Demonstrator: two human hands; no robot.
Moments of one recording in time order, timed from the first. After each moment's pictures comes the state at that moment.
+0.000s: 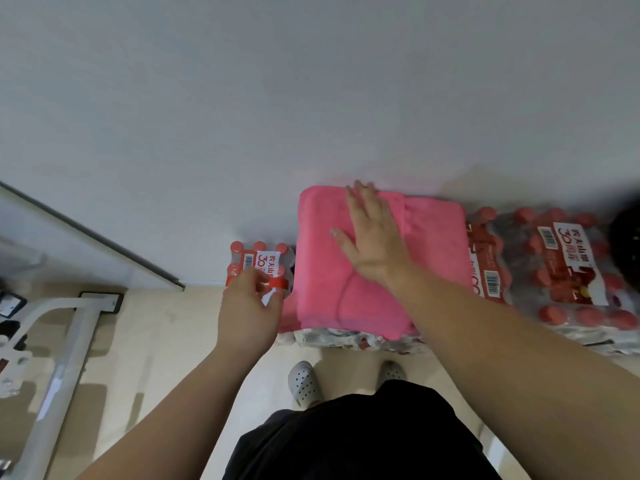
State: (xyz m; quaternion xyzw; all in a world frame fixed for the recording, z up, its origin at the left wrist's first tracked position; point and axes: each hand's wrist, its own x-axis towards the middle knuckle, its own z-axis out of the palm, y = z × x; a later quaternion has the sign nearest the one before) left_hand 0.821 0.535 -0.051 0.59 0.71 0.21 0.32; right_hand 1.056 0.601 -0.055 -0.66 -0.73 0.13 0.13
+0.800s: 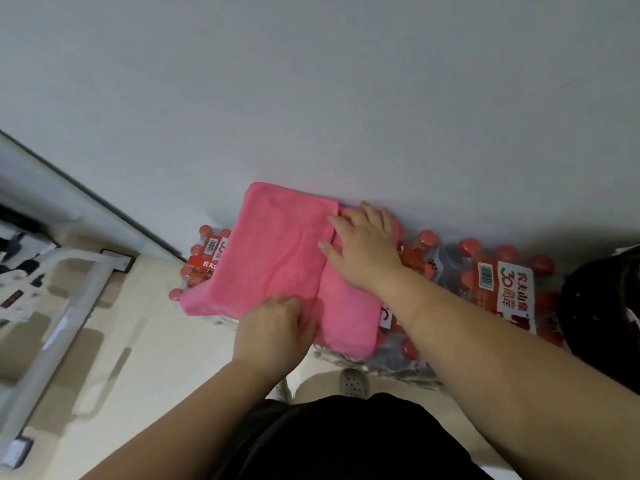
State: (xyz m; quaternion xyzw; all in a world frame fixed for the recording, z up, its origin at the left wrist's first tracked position) left_hand 1.020 0.476 -0.047 0.74 0.65 0.12 0.10; right_hand 1.188 0.603 -0.052 -0.59 -0.80 0.13 0.03
